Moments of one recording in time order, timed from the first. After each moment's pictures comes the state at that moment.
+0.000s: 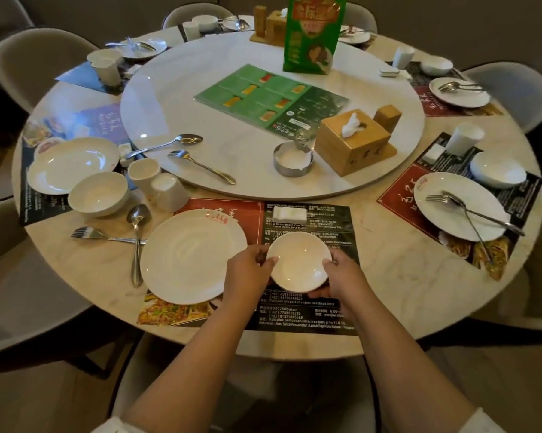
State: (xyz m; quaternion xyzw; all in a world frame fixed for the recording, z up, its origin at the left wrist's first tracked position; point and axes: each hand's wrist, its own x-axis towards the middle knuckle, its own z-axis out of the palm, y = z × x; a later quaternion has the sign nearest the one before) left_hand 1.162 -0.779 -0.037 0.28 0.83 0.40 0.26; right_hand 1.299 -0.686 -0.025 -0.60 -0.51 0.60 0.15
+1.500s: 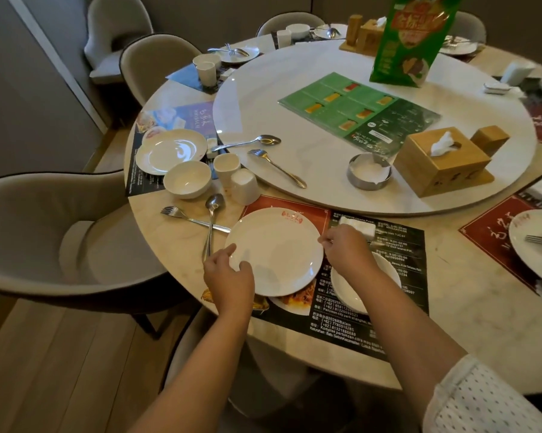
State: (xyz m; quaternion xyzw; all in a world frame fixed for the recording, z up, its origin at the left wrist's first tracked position) left_hand 1.117 -0.859 -0.020 -0.02 0.87 0.49 0.09; right_hand 1.195 -0.681 -0.003 -0.39 -0.87 0.29 0.02
